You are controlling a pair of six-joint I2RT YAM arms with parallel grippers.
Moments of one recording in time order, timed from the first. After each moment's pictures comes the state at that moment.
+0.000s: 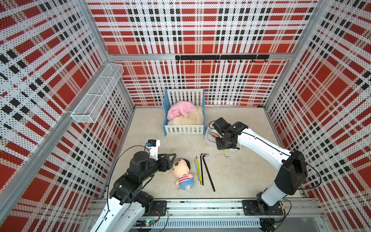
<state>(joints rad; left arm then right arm) -0.42 0.48 0.65 -0.62 0.23 -0.55 0.61 1.64 1.46 -1.10 0.19 0.48</state>
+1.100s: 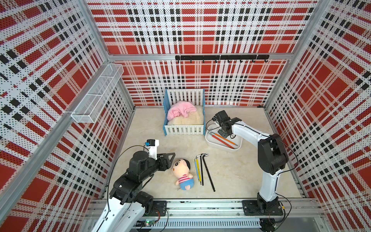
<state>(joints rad) -0.38 0.49 0.65 -0.62 0.24 -0.55 0.47 1.97 1.51 -0.67 0.47 -0.38</state>
